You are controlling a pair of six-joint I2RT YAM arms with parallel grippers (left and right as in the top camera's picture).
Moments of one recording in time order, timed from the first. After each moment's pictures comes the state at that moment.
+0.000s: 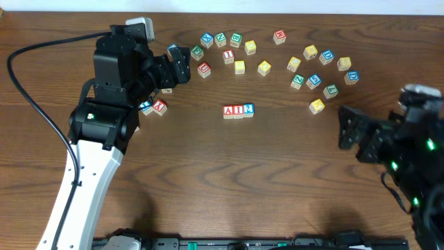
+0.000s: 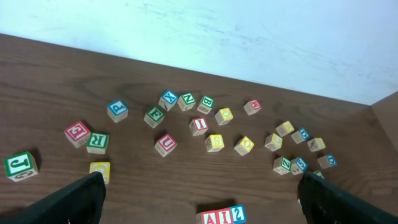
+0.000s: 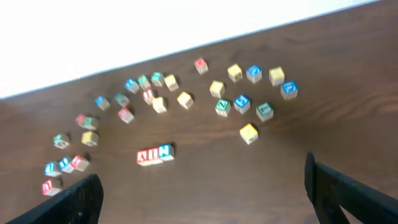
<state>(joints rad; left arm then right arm) -0.19 1.29 1.30 -0.51 0.16 -0.38 0.13 0.86 1.43 -1.10 -0.01 0.31</state>
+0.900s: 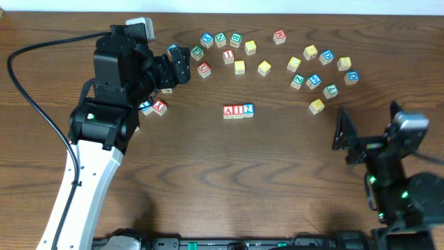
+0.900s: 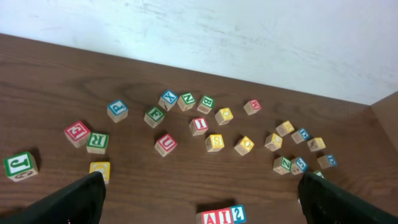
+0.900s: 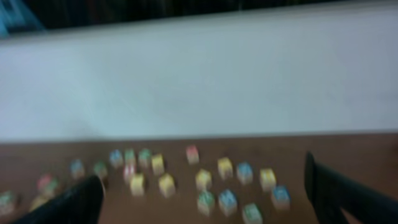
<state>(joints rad) -0.19 1.29 1.30 -0.51 0.16 -0.38 0.05 0.46 0.68 -0.25 -0.06 0.07</state>
